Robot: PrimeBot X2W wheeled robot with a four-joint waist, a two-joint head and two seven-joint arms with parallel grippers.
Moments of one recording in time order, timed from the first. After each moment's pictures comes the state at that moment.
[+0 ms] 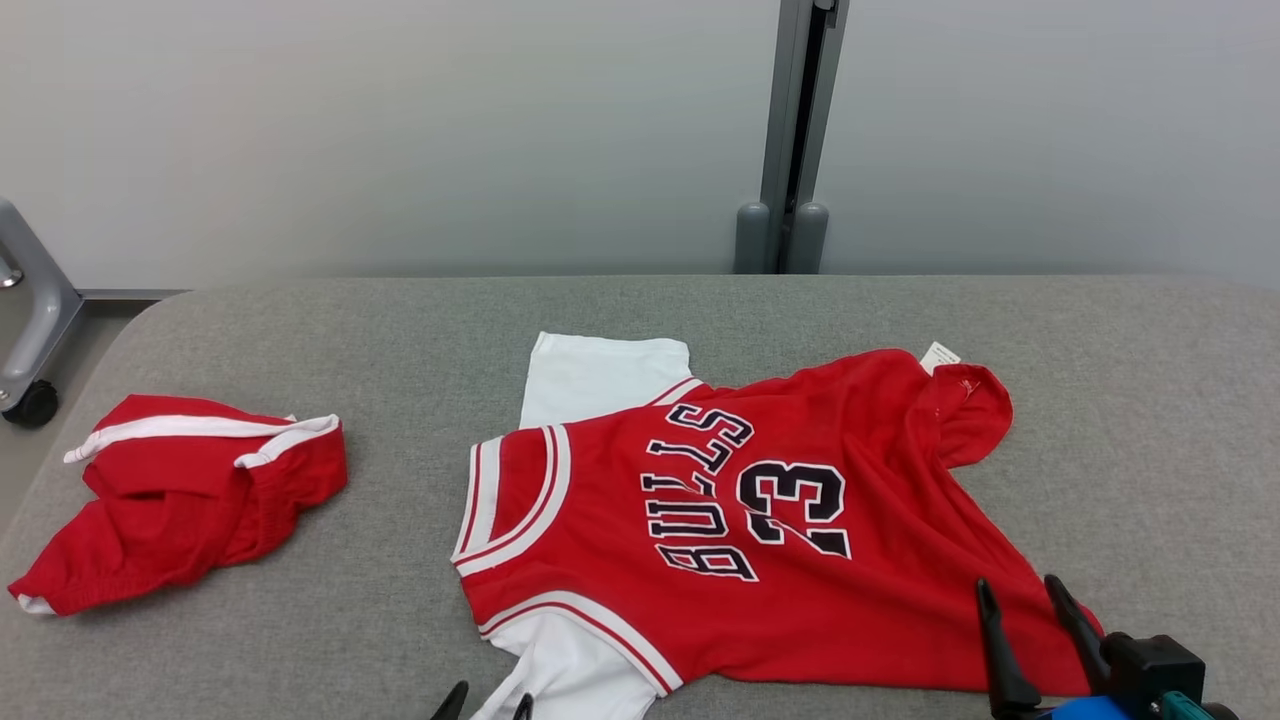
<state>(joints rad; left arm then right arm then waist) 0.04 0.13 -0.37 0.56 -0.29 -0.13 -0.26 0.01 -0.05 -0.05 0.41 0.10 0.13 -0.26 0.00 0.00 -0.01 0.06</state>
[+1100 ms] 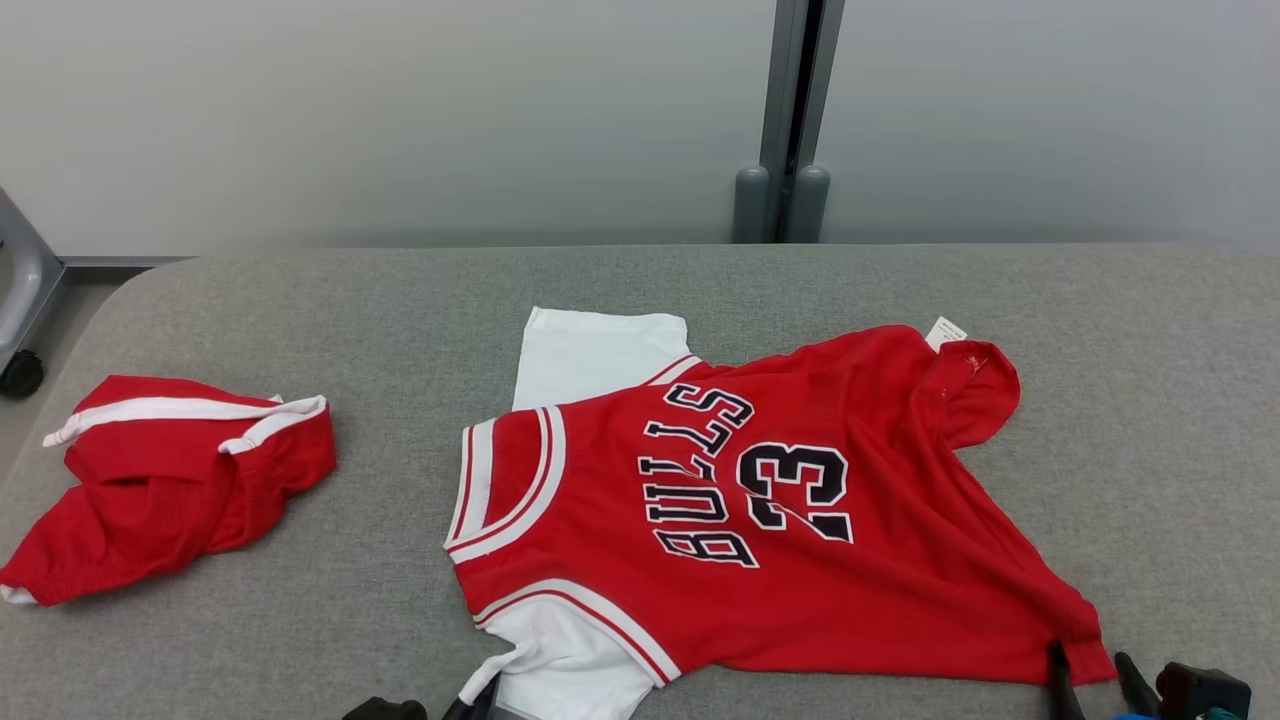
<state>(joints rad) -0.02 0.16 -0.43 0.62 -0.40 -0.13 -0.26 -0.11 -0.05 -0.26 0.79 0.06 0.13 -0.27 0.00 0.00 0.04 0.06</state>
